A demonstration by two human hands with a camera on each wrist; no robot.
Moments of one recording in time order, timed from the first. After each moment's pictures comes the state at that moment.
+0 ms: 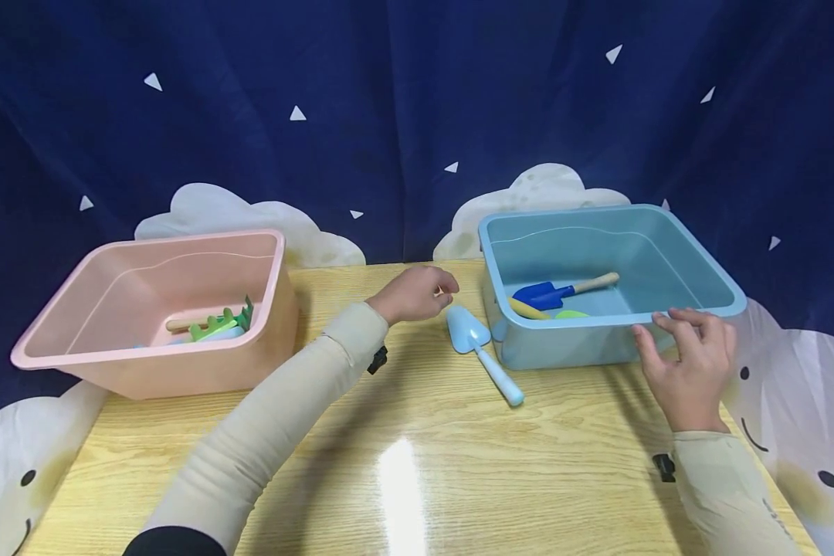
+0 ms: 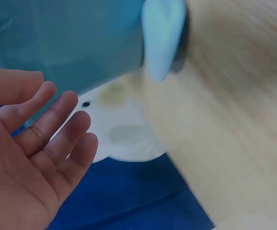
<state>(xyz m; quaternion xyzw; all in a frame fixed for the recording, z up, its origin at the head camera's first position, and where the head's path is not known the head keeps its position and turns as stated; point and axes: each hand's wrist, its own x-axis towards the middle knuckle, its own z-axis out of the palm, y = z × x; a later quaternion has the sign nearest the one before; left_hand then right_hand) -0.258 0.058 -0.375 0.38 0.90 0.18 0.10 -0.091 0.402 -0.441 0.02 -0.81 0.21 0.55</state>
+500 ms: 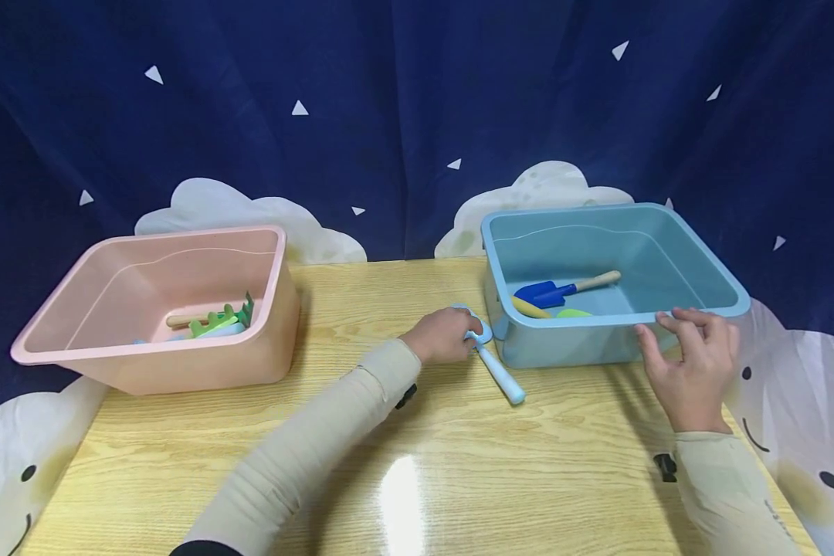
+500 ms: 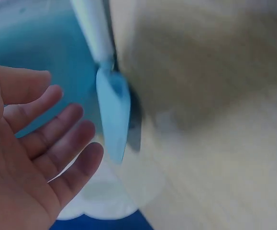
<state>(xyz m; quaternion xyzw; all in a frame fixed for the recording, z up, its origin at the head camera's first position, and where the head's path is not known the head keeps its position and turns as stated) -0.220 0.090 -0.433 0.41 0.90 0.10 0.11 -0.087 0.404 -0.442 0.01 -0.83 0.19 0.52</state>
